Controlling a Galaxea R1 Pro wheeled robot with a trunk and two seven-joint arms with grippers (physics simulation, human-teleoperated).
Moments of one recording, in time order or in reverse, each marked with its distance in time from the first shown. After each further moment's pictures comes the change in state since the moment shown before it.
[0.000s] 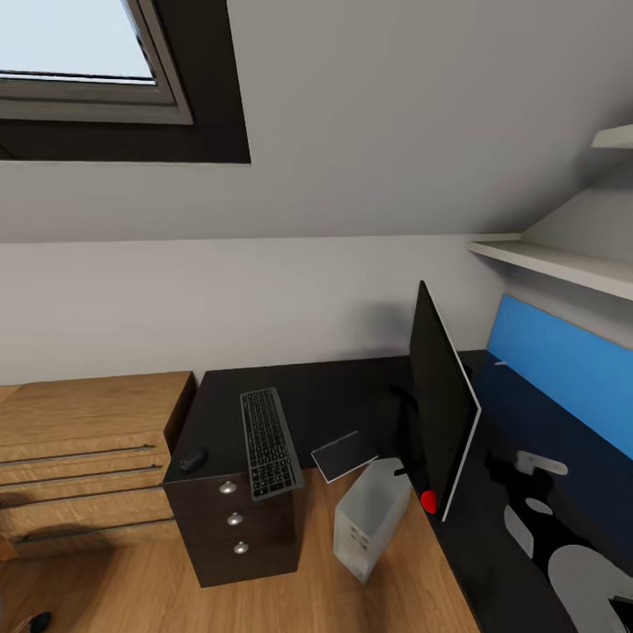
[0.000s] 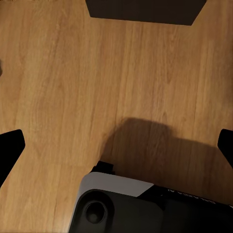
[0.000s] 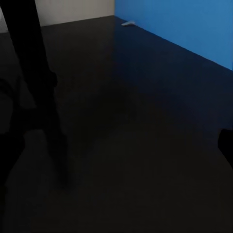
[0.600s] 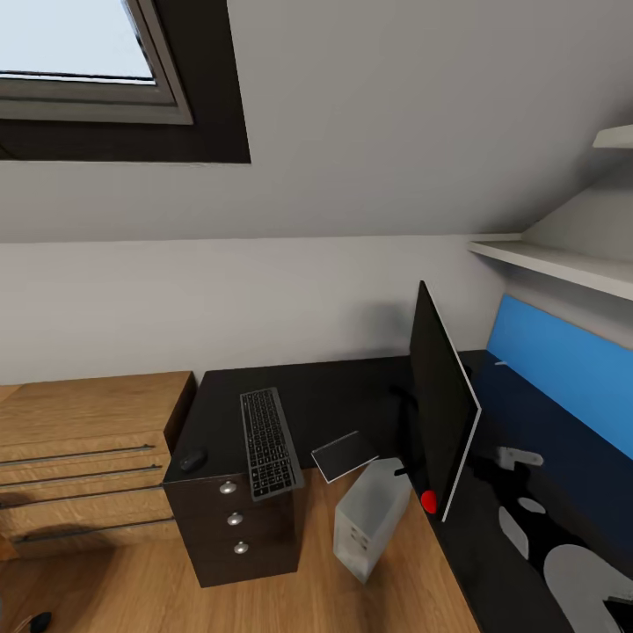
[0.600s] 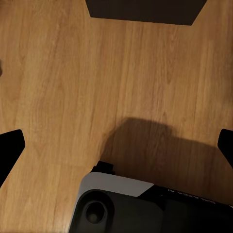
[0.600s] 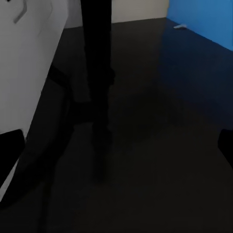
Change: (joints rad) left arm 0.000 0.000 0.000 0.000 0.000 0.000 0.000; right arm -0.001 0.010 0.064 0.002 0.000 -0.007 0.157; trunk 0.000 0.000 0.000
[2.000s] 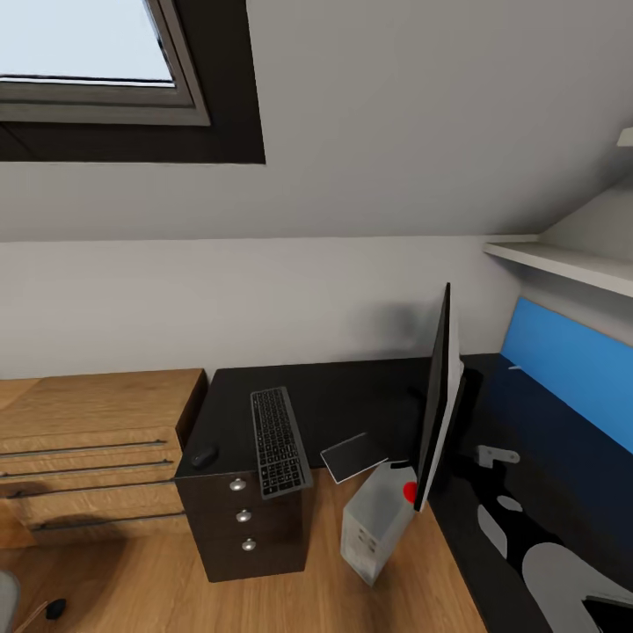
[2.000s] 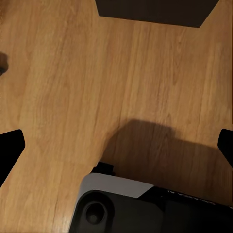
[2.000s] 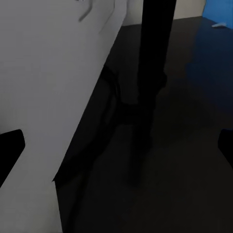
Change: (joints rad) left arm 0.000 0.001 0.002 -0.003 0.001 0.000 0.001; right arm 0.000 0.064 0.011 -0.008 -0.001 -0.006 -0.002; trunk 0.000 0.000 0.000
